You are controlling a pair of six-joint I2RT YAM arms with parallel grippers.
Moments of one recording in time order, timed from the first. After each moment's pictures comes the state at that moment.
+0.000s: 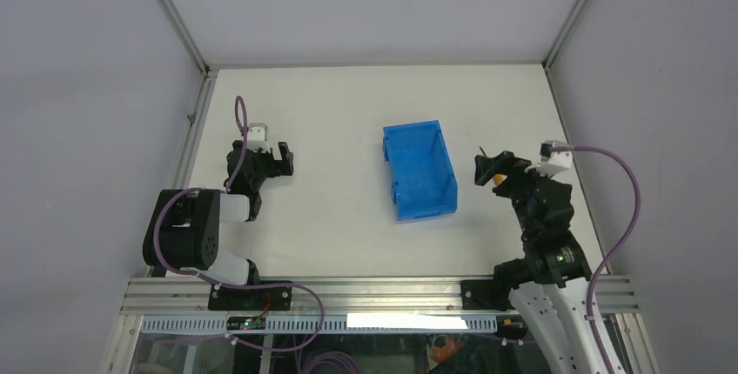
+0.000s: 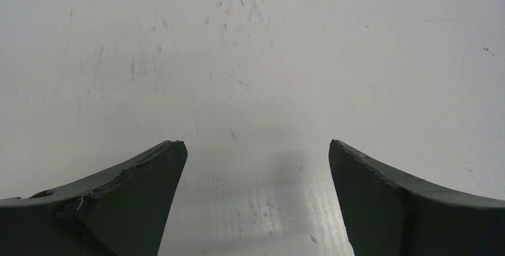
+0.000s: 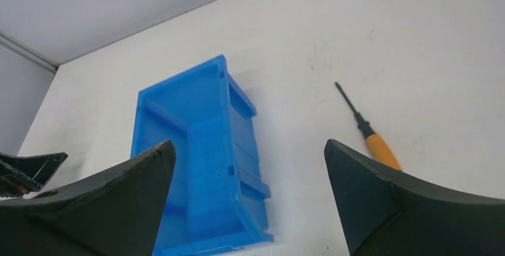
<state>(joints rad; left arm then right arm) -0.02 1.51 0.35 0.82 0.04 -0.05 0.25 0.30 0.47 -0.33 0.16 0.45</state>
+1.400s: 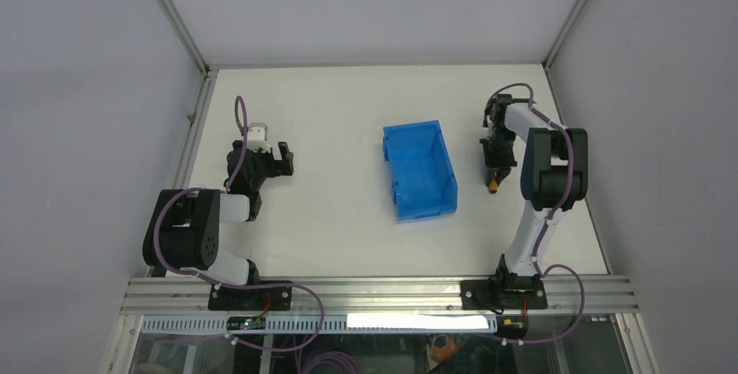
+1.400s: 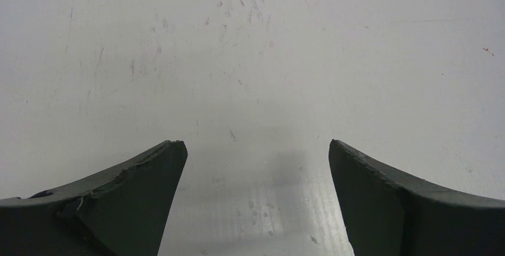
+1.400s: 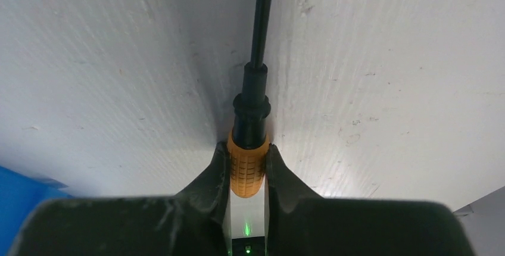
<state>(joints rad) -0.02 1.51 0.35 0.82 0.04 -0.05 -0.02 1.96 1.35 -1.02 0.09 0.00</state>
